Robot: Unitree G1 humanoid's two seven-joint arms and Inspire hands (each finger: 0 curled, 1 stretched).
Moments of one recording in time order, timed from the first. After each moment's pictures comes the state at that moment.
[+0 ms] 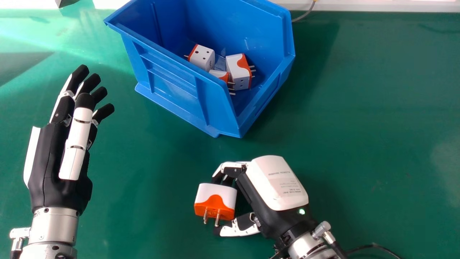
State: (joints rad) left arm 0.17 0.14 0.28 0.00 -0.29 -0.31 -0.26; right arm -0.04 -0.21 0.59 0.31 -0.87 -0.16 -0.40
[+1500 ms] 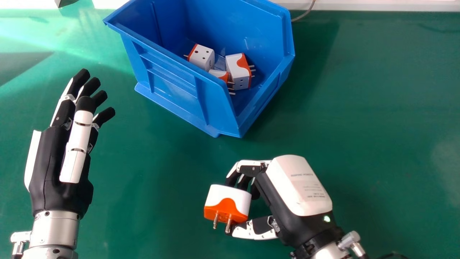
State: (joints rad) left arm 0.19 0.13 0.28 -0.02 -0.29 -0.29 -0.25; right arm 0.21 -0.28 0.50 -0.15 -0.85 -0.09 -0.22
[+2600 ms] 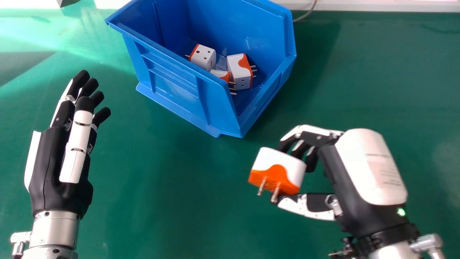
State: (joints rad) left arm 0.18 0.13 0.28 -0.02 -0.29 -0.27 -0.25; right arm 0.40 -0.29 0.23 -0.48 -0.84 -0.10 -0.17
